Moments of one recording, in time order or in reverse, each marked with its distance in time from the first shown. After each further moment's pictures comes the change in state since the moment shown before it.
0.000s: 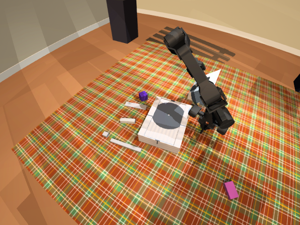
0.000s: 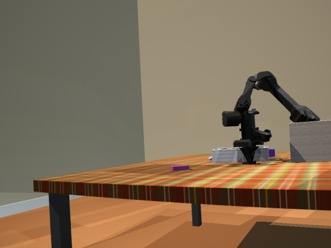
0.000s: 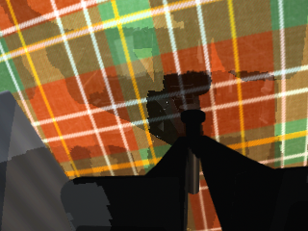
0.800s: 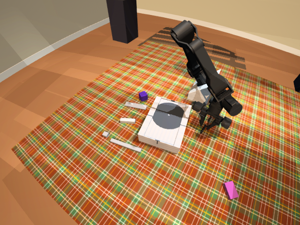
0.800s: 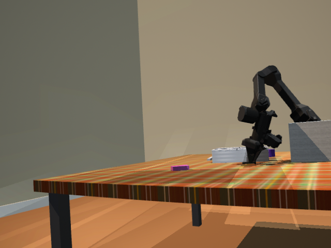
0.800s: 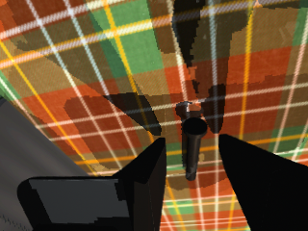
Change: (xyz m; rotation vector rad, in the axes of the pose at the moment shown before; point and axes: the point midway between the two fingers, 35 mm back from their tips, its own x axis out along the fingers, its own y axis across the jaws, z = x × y) arm -0.004 -0.001 0.017 -0.016 0.344 0.011
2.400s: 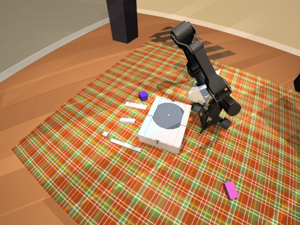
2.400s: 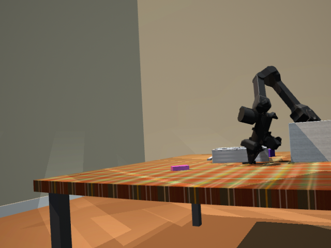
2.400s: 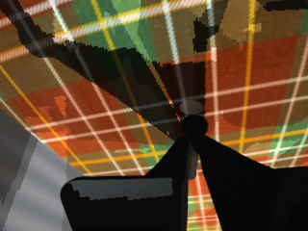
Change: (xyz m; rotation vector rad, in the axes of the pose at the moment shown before) arm 0.006 0.000 -0.002 0.019 0.035 -0.008
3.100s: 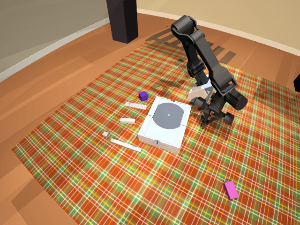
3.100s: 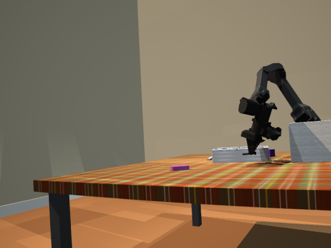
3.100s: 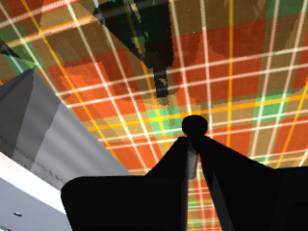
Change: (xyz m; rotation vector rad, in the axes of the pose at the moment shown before) arm -0.036 0.001 -0.011 -0.017 -0.007 0.009
